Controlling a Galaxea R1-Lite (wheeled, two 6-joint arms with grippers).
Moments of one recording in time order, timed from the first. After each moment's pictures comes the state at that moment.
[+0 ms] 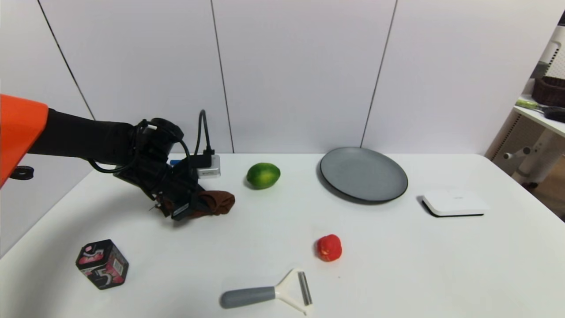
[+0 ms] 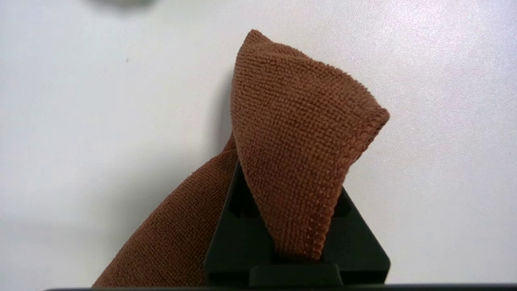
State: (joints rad) left arm -0.17 2.03 -1.43 0.47 -0.52 1.12; right arm 0.00 0.00 0.00 0.00 -0.03 0.05
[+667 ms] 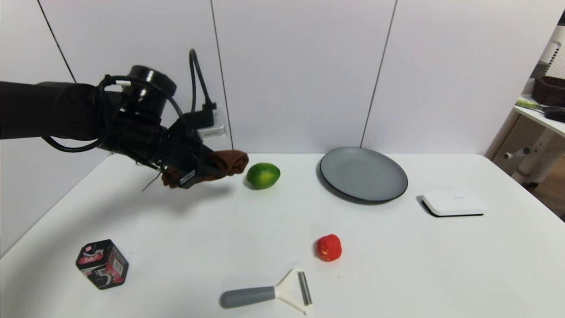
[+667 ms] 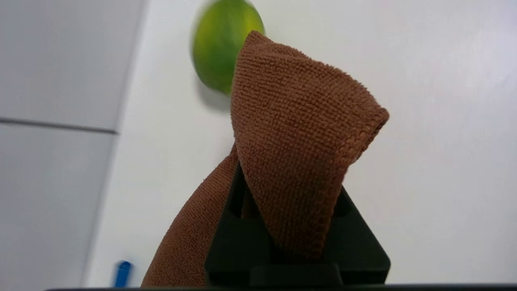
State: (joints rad) left arm -0.28 1.84 -1.50 0.37 -0.49 1.00; right arm 0.00 0.00 0.00 0.00 -0.03 0.05
